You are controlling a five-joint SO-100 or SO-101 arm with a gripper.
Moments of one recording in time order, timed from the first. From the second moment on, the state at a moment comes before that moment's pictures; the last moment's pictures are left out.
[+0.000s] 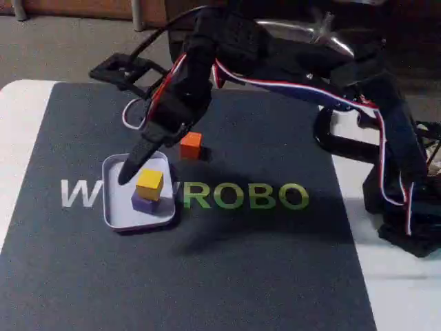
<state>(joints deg) 20.9 51.6 44.2 83.0 -75.8</state>
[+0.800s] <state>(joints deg) 32.3 51.8 44.2 87.2 -80.1</state>
